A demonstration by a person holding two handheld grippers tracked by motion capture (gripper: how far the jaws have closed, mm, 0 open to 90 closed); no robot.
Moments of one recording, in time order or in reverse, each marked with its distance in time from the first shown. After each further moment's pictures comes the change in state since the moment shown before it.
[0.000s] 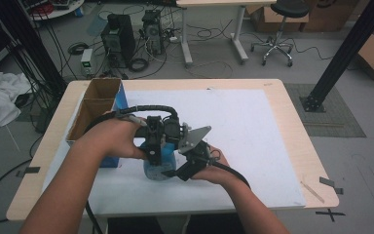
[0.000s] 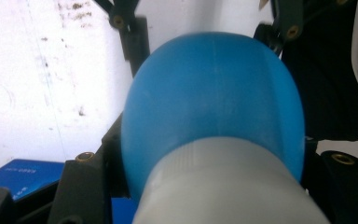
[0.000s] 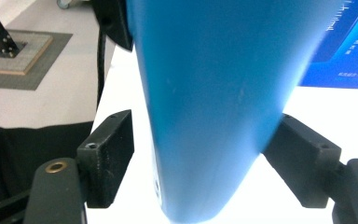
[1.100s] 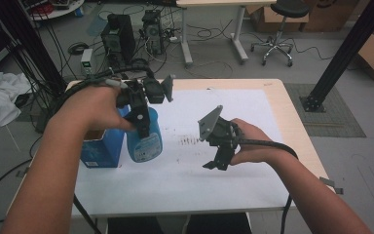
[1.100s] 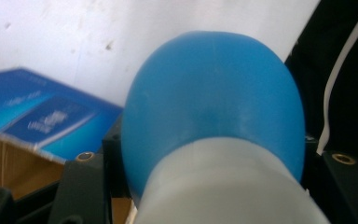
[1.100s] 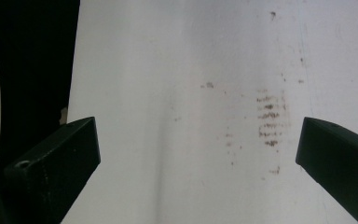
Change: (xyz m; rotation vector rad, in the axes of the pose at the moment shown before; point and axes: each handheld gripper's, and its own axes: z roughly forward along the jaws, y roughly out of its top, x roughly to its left) left arm 0.044 -0.038 -0.067 0.020 -0.050 -0.404; right arm -0.020 0.026 -0.080 0.497 -0.025 -0.083
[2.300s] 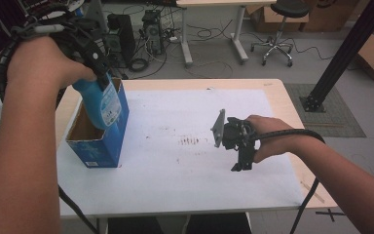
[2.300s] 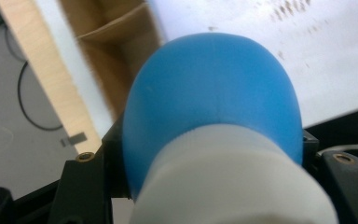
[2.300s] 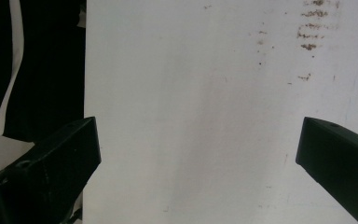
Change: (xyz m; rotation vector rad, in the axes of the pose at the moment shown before) left arm 0.080 -0.080 -0.081 -0.098 0.017 -0.814; right arm -0.002 -0.022 -0.019 0.355 0.108 -0.069
